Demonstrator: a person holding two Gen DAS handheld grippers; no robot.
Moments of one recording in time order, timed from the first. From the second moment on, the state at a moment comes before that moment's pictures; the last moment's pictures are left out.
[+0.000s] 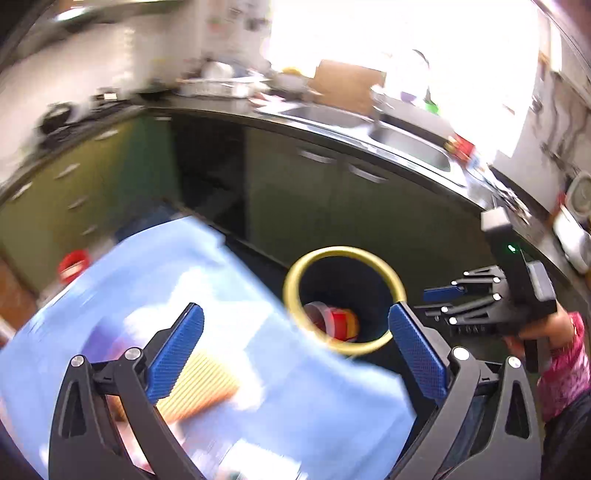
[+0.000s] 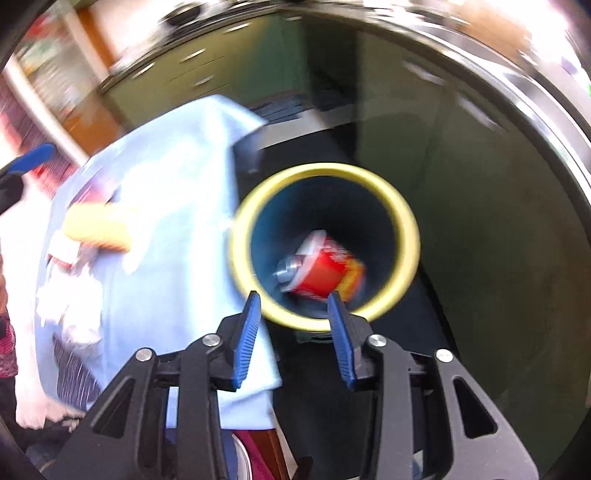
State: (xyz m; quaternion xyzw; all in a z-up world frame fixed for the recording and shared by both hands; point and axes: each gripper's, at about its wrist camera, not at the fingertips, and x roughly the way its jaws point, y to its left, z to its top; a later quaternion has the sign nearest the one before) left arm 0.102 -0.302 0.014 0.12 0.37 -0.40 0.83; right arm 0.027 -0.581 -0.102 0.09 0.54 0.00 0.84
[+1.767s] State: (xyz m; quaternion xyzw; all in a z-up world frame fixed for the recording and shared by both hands) left arm 0.019 -0.035 -0.050 0.06 0.35 -0.17 0.92; right arm 0.029 -0.285 -0.174 -0.14 0.64 0.16 0.74
